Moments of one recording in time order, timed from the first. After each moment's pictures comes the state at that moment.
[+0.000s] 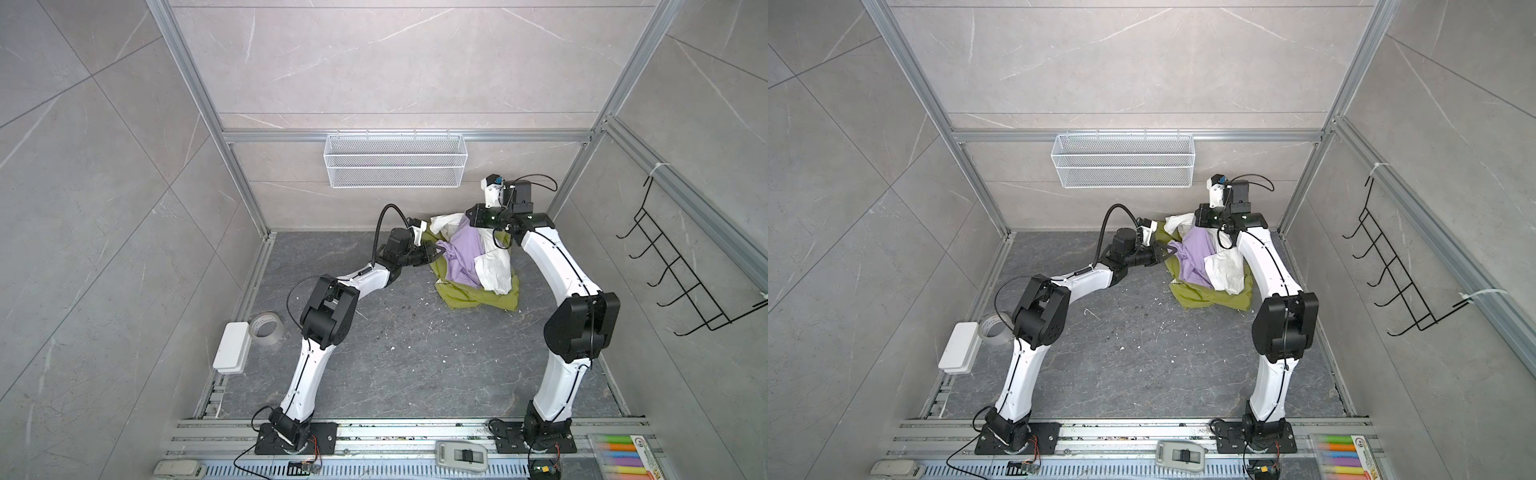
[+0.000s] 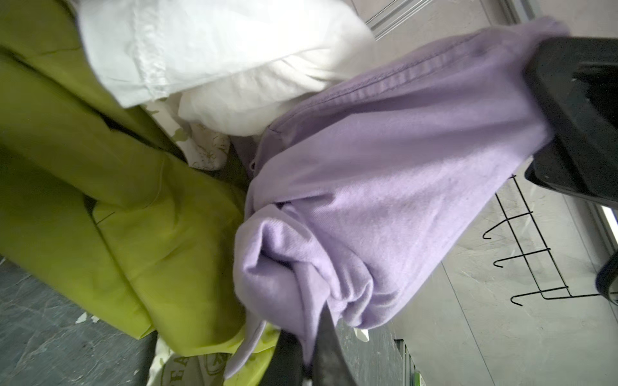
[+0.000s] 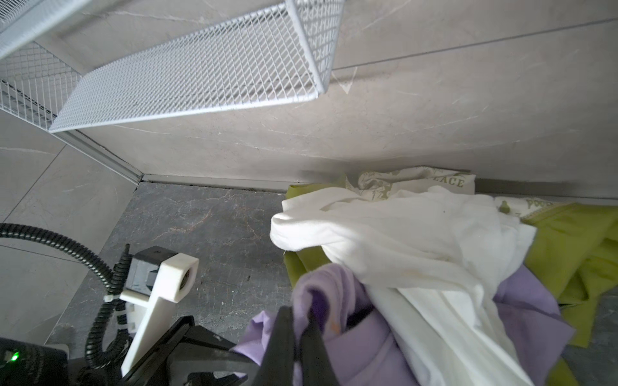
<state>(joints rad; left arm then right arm) -0.59 2.29 1.75 0.32 0.61 -0.80 0.12 1.93 1.93 -0.53 -0.31 0.18</state>
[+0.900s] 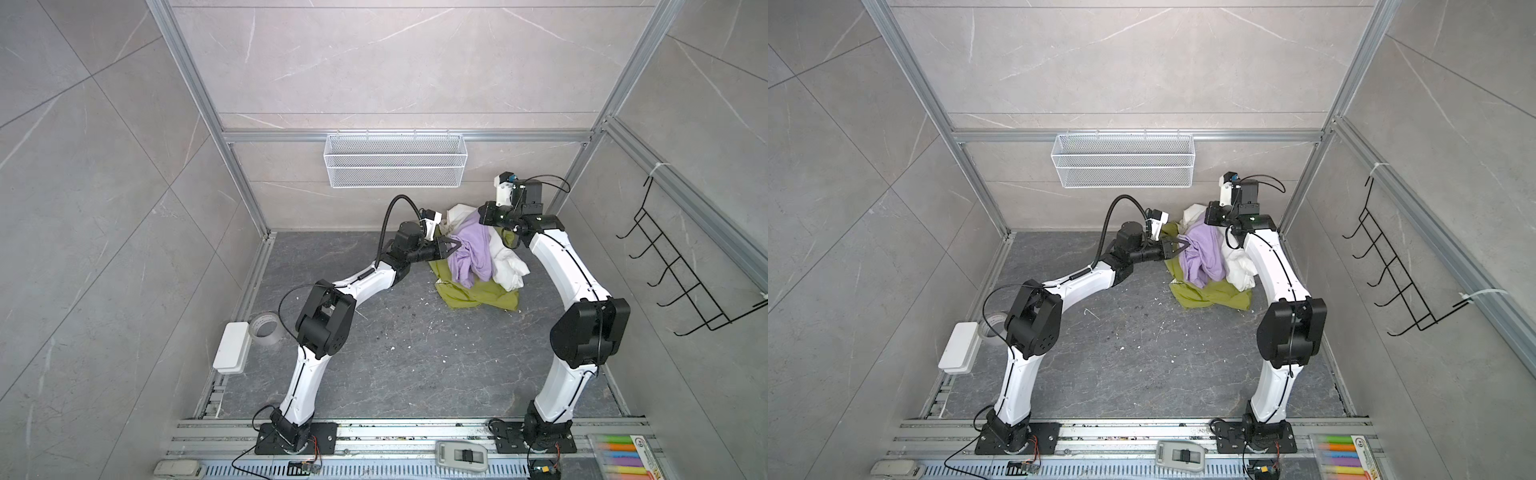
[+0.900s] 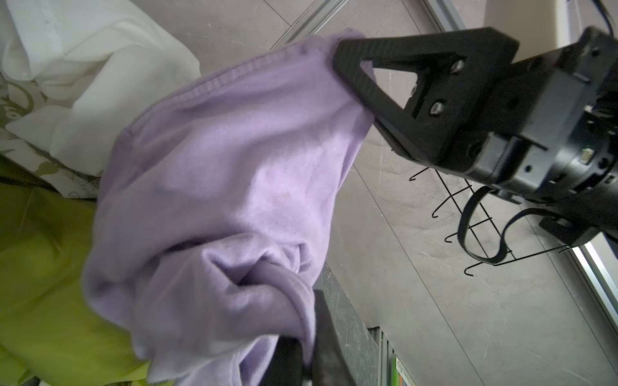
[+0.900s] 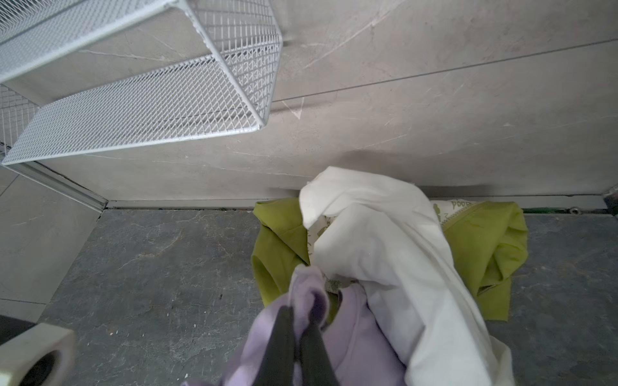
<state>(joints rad) -0.66 2.18 1.76 0.29 0.60 -0.77 0.09 1.88 1.88 -0.50 -0.23 0.19</state>
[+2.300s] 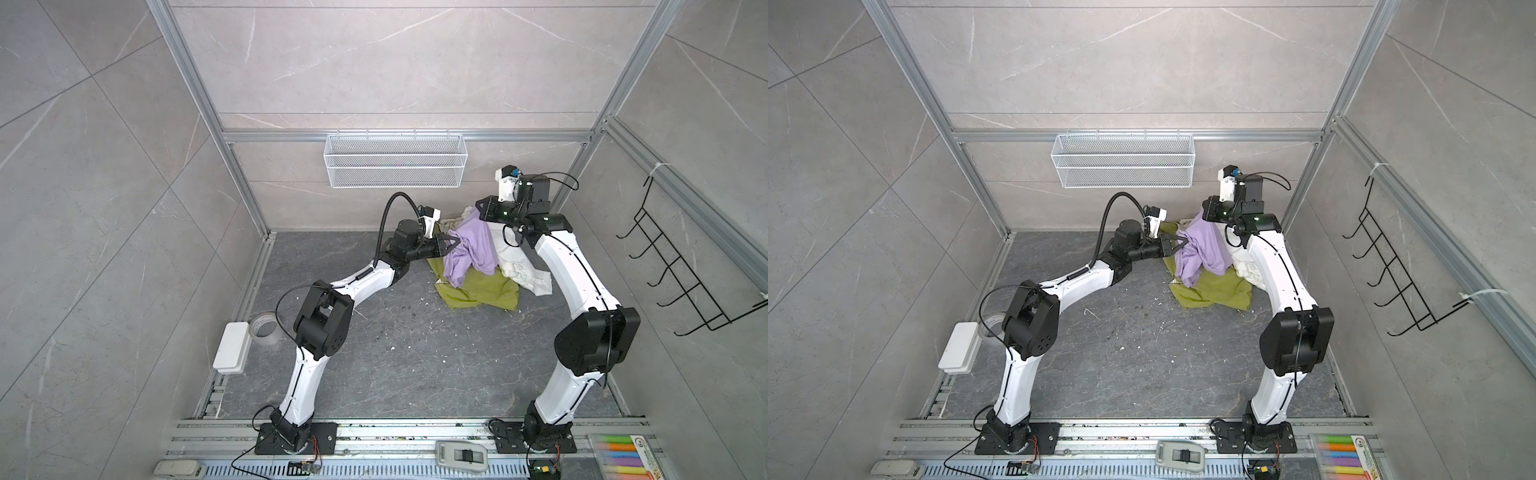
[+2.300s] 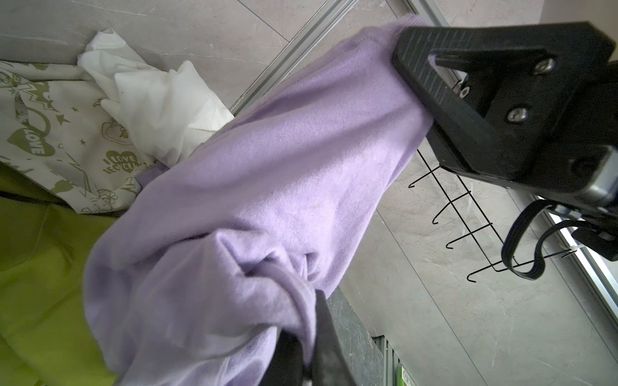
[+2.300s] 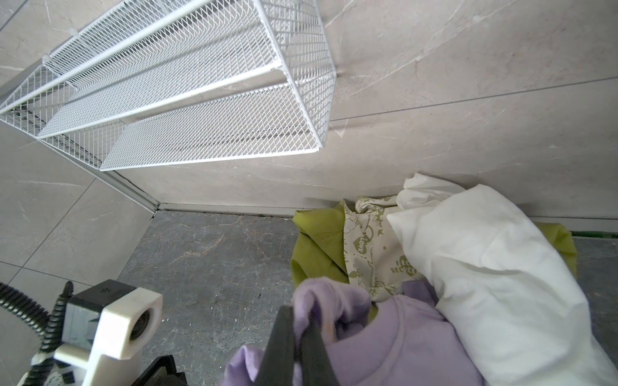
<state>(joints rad) -0.66 2.18 1.76 0.29 0.58 -0.76 0.10 1.82 1.88 -0.49 -0.32 0.23</state>
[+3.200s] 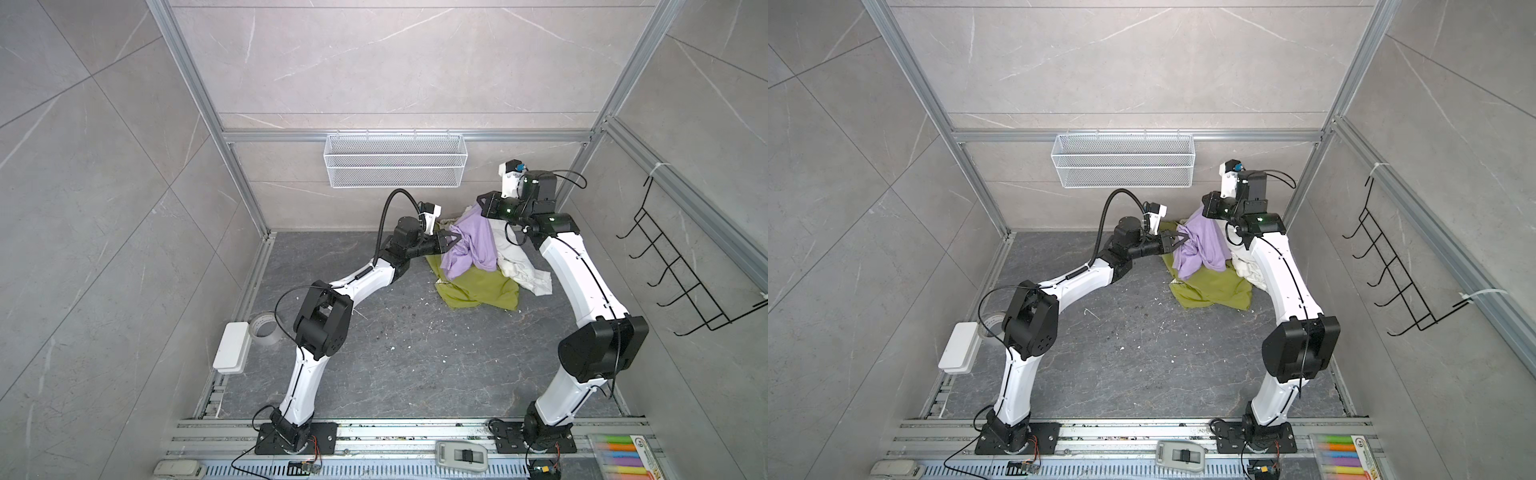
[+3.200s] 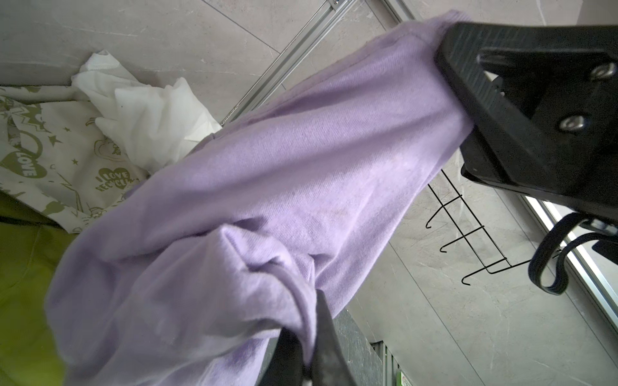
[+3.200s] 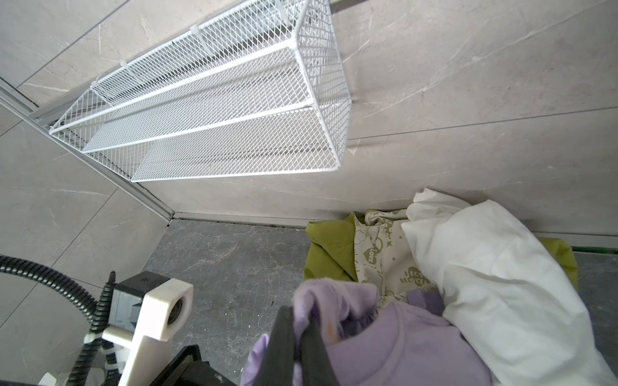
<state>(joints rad) -0.66 2.18 1.80 0.29 0.58 -0.76 0.11 1.76 1.89 -0.49 -0.32 0.24</state>
